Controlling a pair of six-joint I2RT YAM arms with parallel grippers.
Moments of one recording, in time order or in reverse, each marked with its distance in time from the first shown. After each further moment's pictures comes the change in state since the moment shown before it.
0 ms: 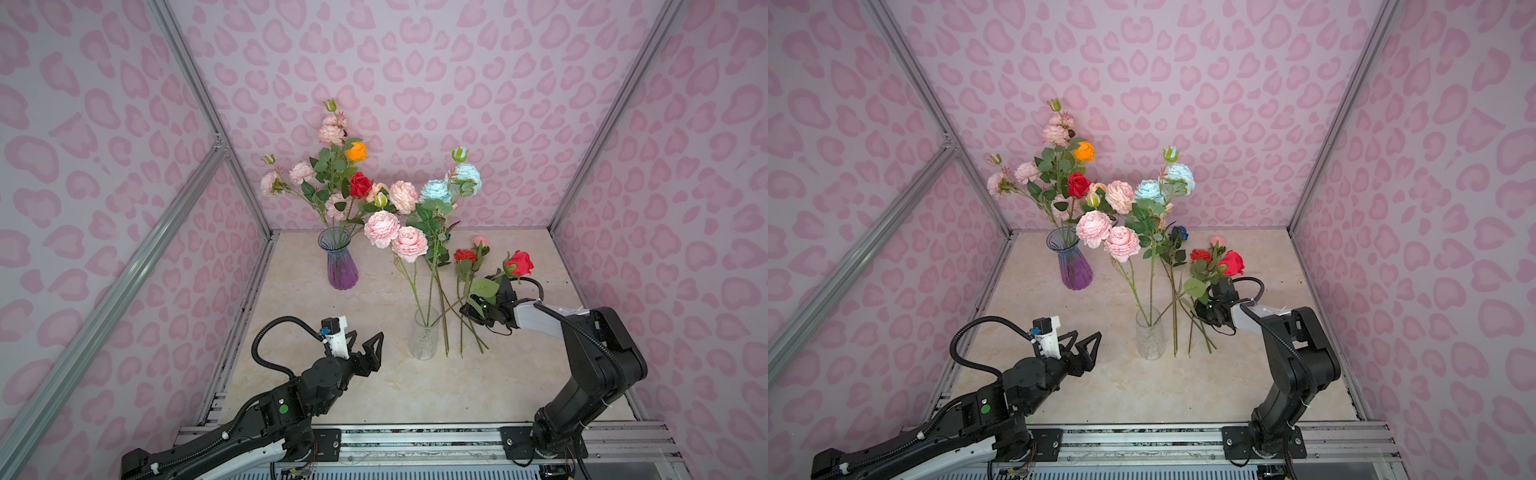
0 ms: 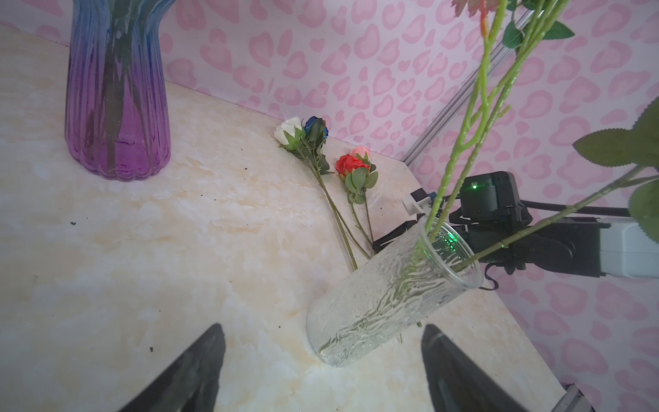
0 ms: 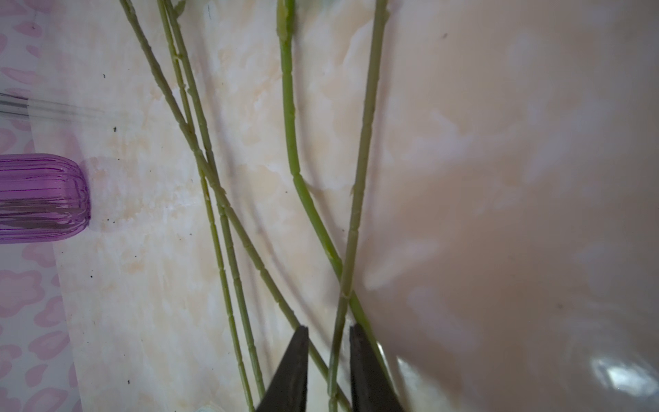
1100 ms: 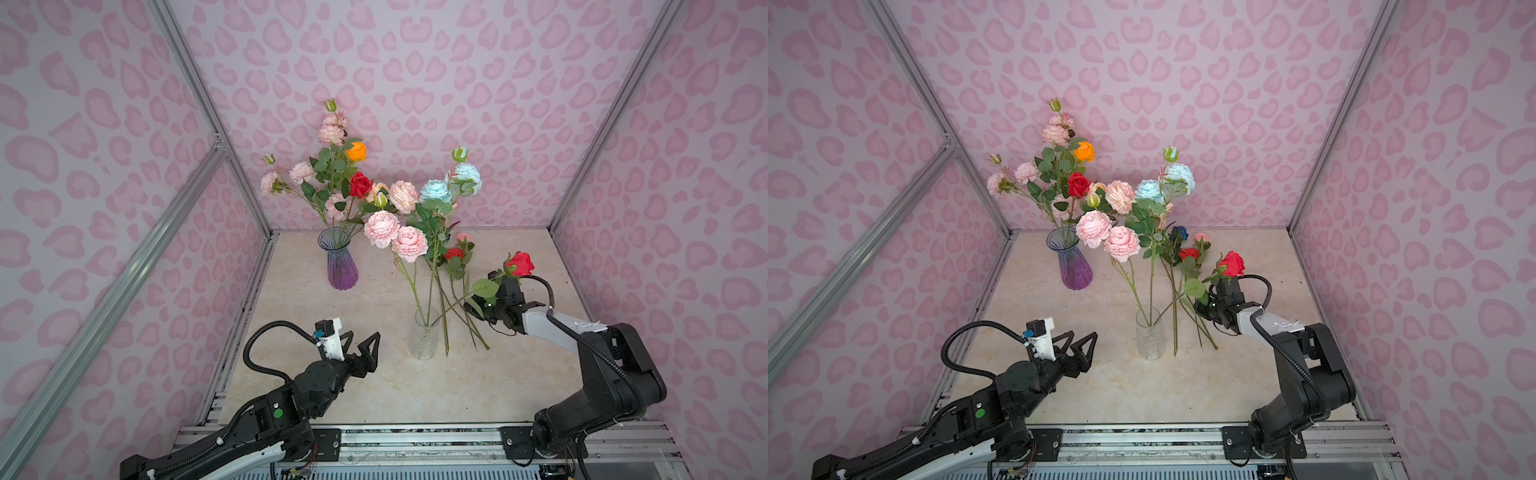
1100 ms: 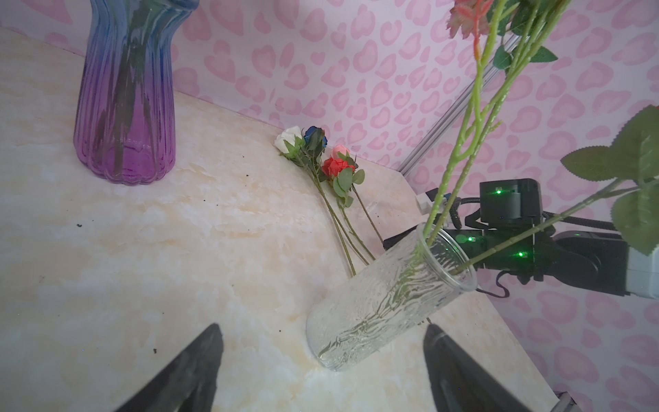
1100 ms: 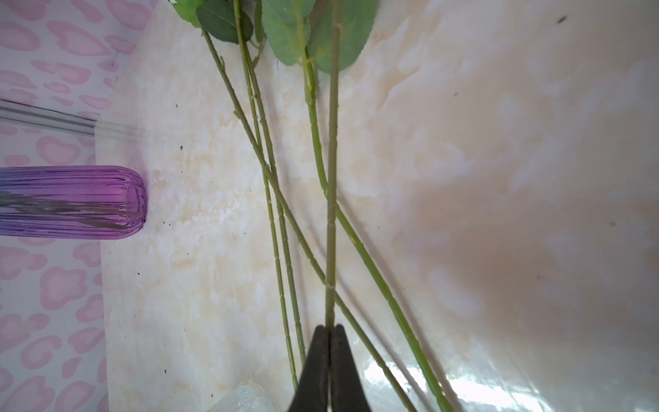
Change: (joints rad) left arm 0.001 -0.066 -0.019 -0.007 -0.010 0.000; right arm -0.009 -0.149 -0.057 0.030 0.002 0.019
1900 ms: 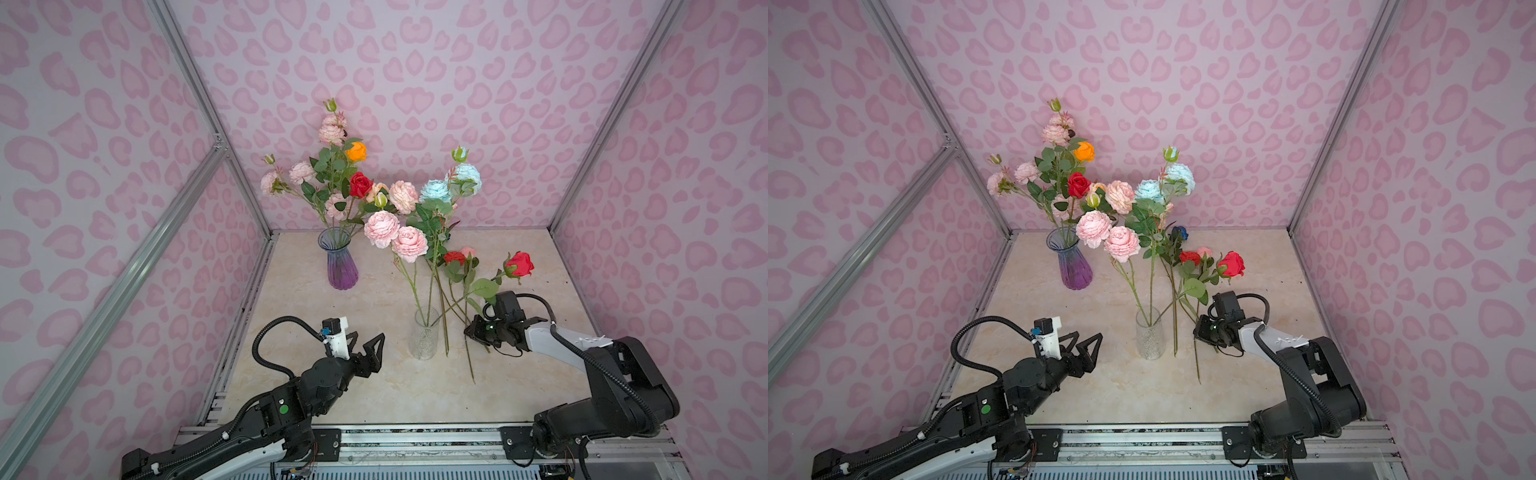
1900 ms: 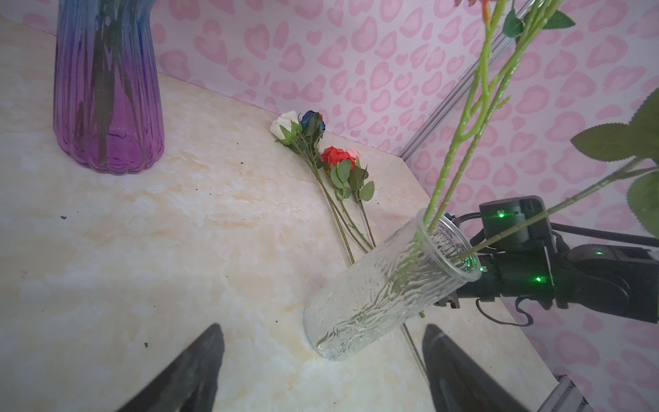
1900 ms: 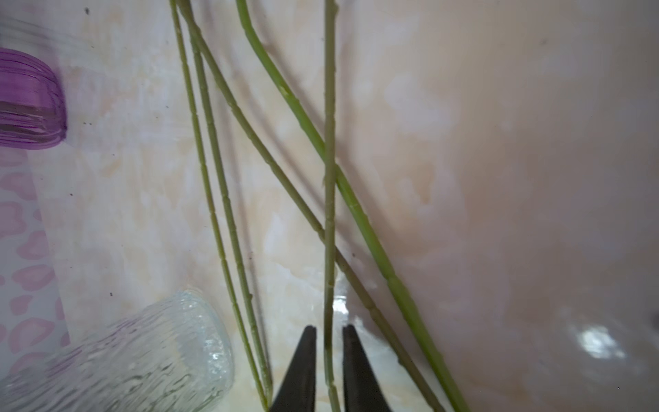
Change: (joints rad) left arm 0.000 0.073 0.022 0.011 0.035 -0.007; right arm 0.051 -0.079 -0.150 -0.121 -0.034 -0.071
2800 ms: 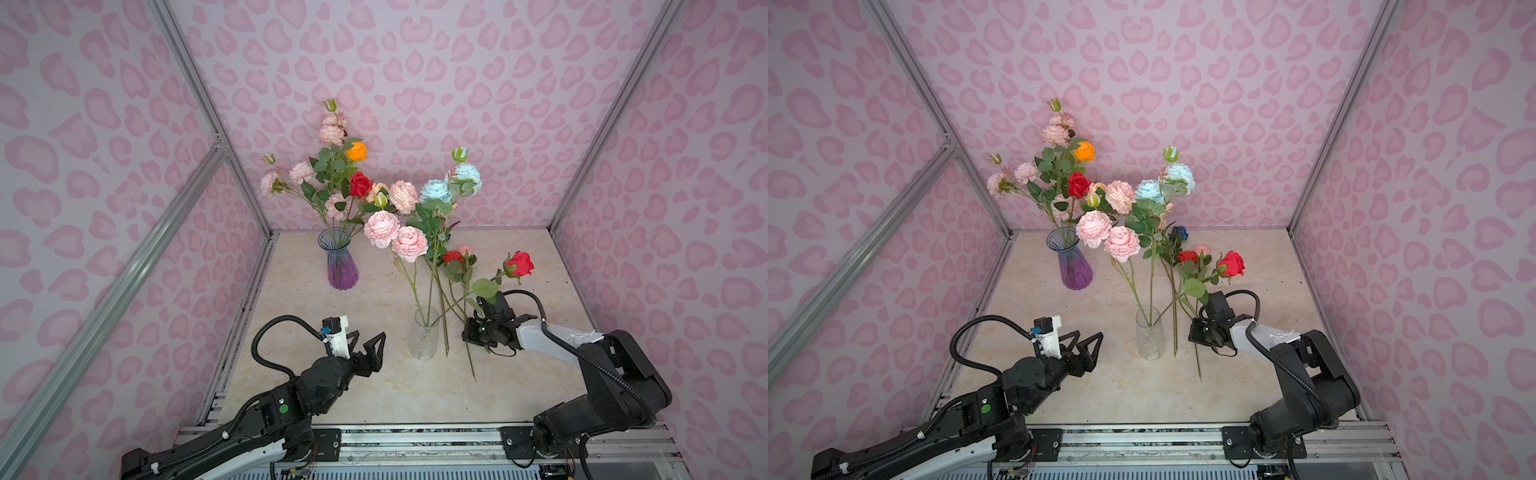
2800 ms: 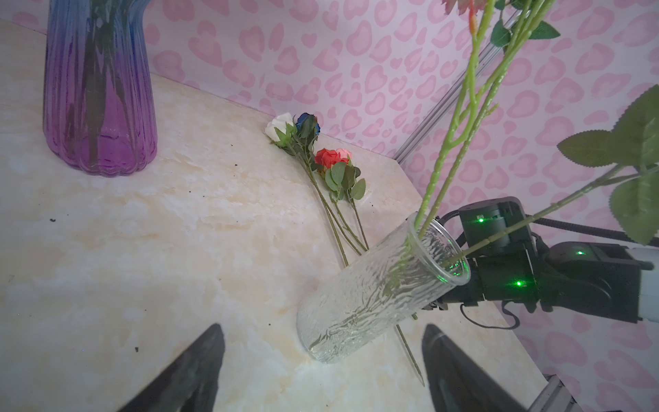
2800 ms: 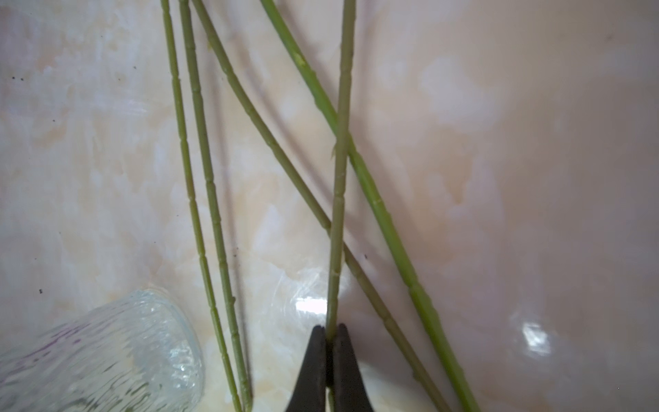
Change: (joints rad) left arm 0.000 0.005 0.006 0.011 0.004 -0.004; right arm 0.080 0.035 0.046 -0.051 0.140 -0.052
